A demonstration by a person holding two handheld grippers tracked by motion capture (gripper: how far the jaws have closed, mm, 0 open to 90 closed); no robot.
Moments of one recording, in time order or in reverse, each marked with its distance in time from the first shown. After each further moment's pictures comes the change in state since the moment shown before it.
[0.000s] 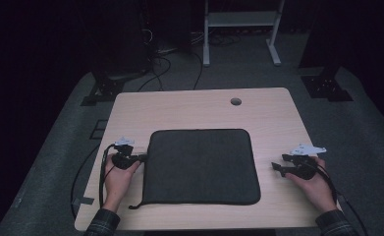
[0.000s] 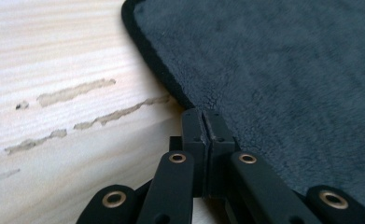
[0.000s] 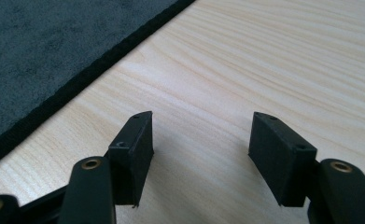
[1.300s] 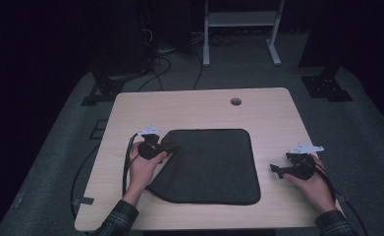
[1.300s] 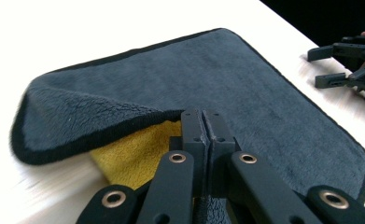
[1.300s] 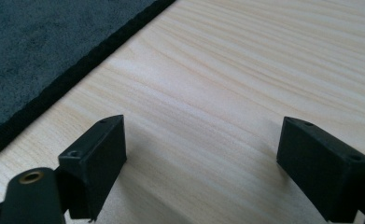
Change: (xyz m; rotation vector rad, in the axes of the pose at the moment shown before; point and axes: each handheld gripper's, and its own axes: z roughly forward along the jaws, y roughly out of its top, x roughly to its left) left arm -0.074 0.051 0.029 -0.075 -0.271 0.096; right arm 0.000 0.002 0.005 0.031 -0.030 0.018
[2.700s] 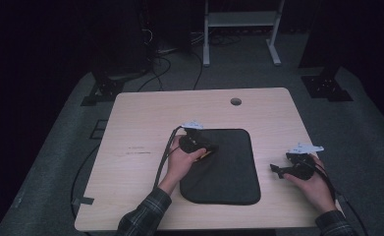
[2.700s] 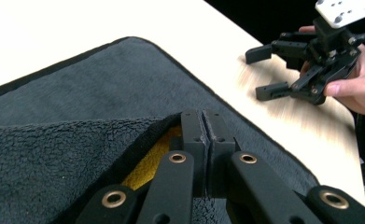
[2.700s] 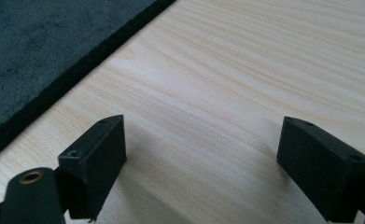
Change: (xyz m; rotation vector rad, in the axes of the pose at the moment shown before) left arm -0.056 0.035 0.095 0.057 -0.215 0.069; right arm 0.000 0.000 0.000 0.000 0.001 0.000
